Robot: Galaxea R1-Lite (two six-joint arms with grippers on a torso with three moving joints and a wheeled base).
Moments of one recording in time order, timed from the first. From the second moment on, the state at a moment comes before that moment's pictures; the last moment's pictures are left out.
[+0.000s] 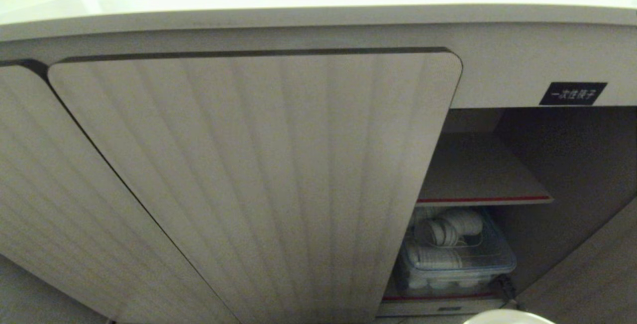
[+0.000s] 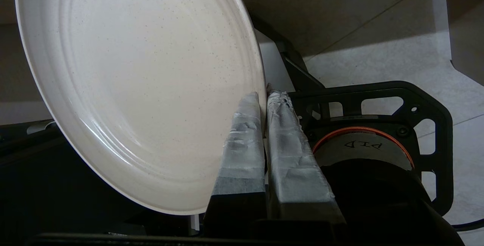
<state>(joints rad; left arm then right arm) 0.00 0.00 0.00 0.00 0.00 0.00 0.14 0.77 -0.39 0.69 0.18 0.46</state>
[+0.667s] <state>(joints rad) 0.00 0.00 0.00 0.00 0.00 0.00 0.14 0.77 -0.36 0.63 0.18 0.47</state>
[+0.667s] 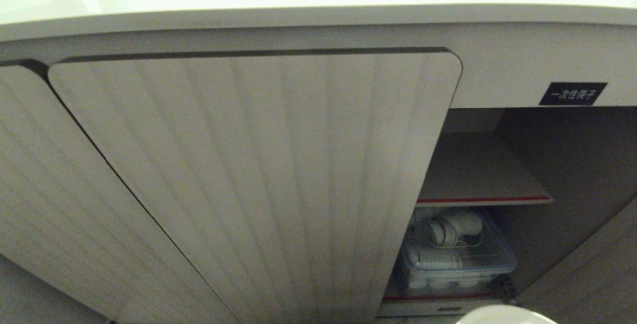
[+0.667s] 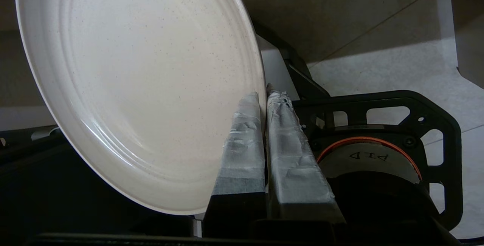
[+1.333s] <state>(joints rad) 0.00 0.00 0.00 0.00 0.00 0.00 0.14 0.78 -0.35 0.57 0.18 0.50</state>
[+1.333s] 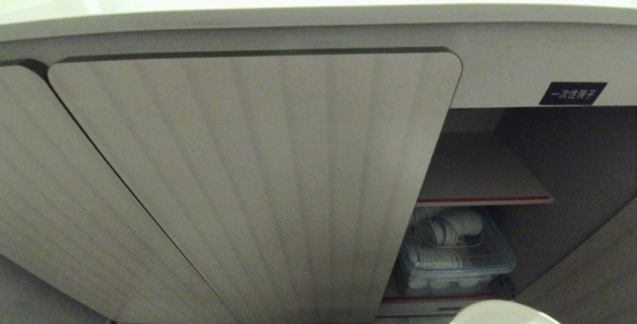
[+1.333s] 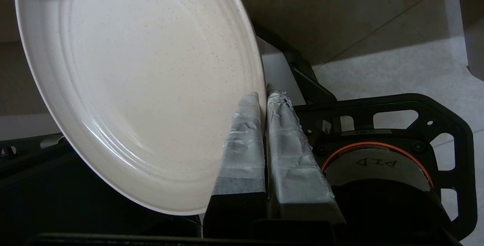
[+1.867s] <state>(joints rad) 0.00 0.00 0.00 0.00 0.00 0.00 0.13 0.91 -0.38 0.42 0.18 0.53</state>
